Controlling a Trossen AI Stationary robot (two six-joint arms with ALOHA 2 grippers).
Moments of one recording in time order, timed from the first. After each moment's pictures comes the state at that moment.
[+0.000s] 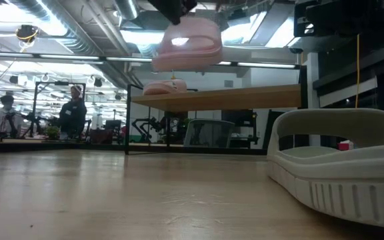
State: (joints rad) left arm 0.04 1.74 1.83 -1.20 0.10 0.47; right arm 0.21 0.87 0.42 0.22 -0.18 -0.39
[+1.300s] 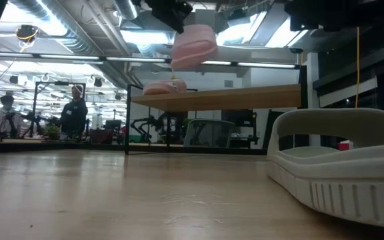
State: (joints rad) left arm 0.38 1.76 2.00 -1.25 0.23 0.88; right arm 0.17 0.87 0.42 0.33 -0.05 -0.40
